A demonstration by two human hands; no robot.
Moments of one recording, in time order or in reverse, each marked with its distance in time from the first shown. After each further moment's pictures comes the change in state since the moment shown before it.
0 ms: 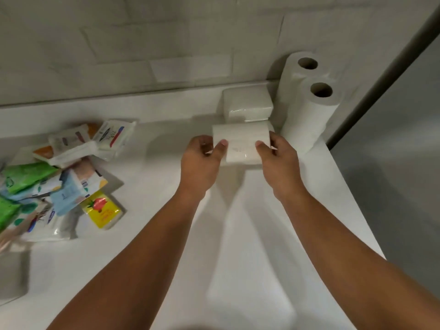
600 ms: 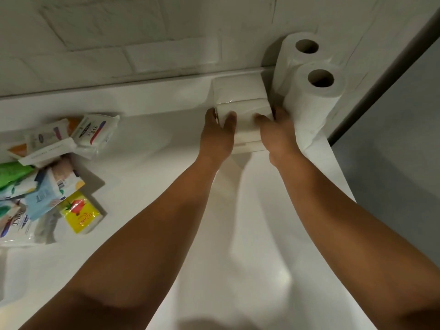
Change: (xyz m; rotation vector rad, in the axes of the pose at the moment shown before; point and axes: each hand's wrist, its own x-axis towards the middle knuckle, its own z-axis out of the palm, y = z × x) left_hand 0.065 0.002 0.090 -0.006 -0.055 0.008; right_hand 0.099 0.016 -0.004 0.017 -0.012 0.097
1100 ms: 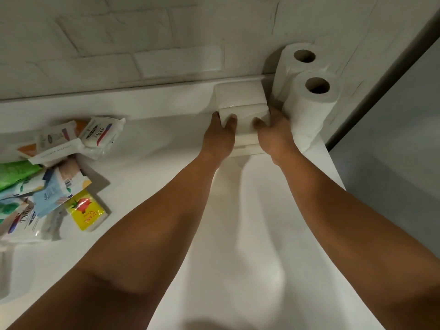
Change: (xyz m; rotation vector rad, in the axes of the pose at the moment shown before) left_hand 0.003 0.006 -0.004 0.060 -0.100 -0.028; right_hand -0.001 -0.006 -0.002 -0.249 -0.055 -0.111
